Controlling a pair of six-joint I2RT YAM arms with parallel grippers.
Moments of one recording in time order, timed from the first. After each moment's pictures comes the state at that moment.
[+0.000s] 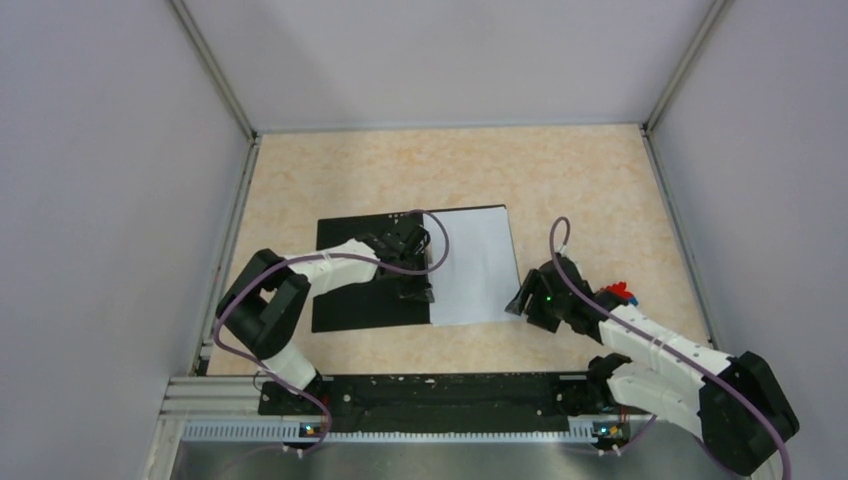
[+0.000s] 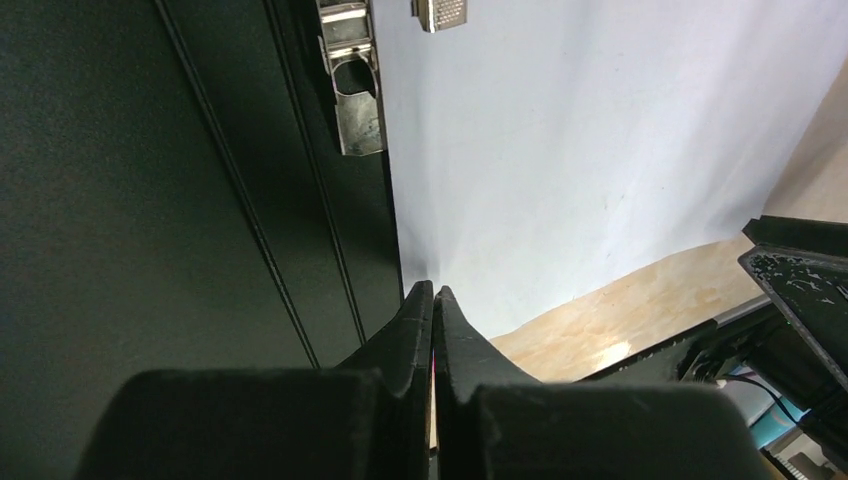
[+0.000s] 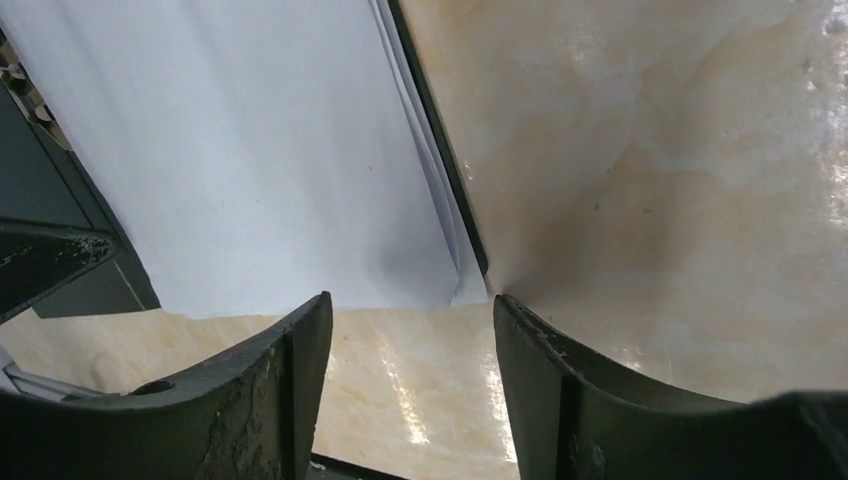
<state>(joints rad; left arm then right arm) -0.68 1.64 0.92 -0.39 0.22 -0.80 0.56 0.95 0.37 -0.36 -0.01 0.97</state>
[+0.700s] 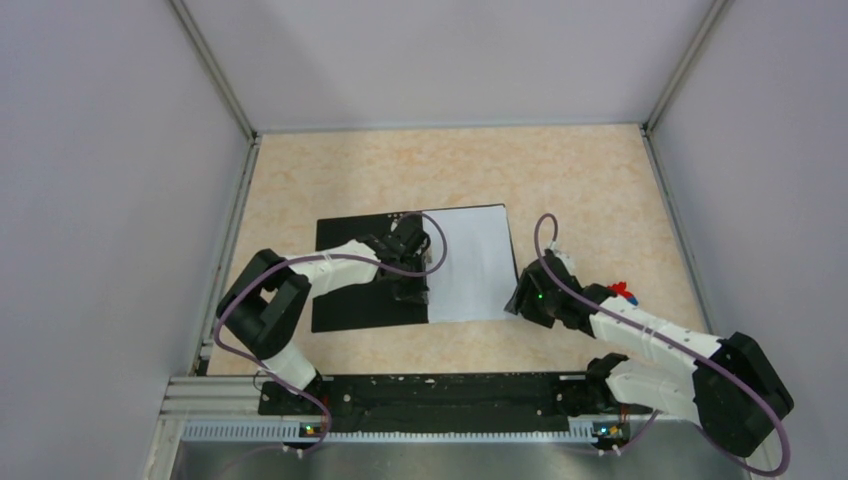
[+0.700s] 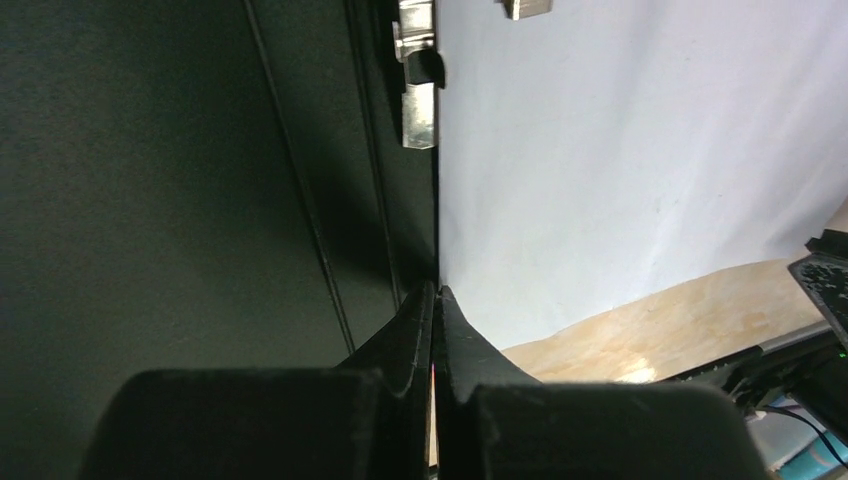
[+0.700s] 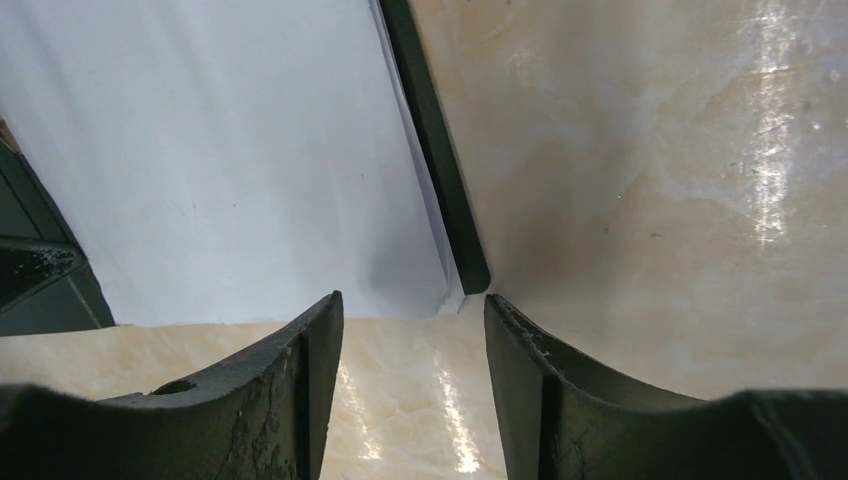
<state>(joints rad) -0.70 1.65 0.91 -0.42 0.16 -0.80 0.64 1.06 0.43 -0.35 0.10 0.94</state>
